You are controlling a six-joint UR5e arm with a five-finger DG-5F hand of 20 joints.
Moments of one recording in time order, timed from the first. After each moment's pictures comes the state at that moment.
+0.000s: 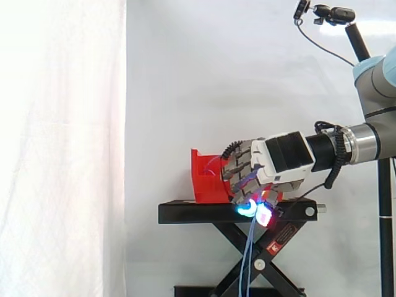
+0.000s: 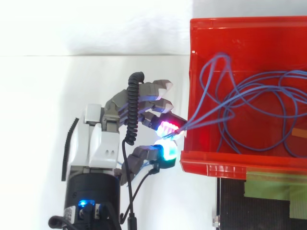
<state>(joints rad) -0.11 -2.15 -1.24 -3.10 -1.76 -2.71</state>
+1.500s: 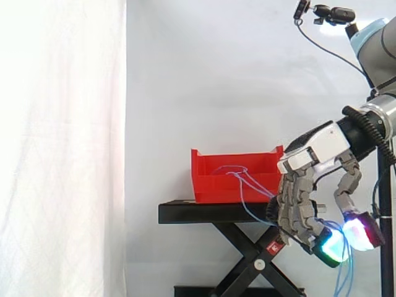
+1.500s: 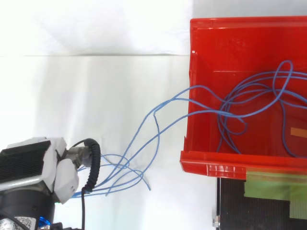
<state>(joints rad) 0.00 -2.13 -1.15 -3.50 -1.79 -1.56</state>
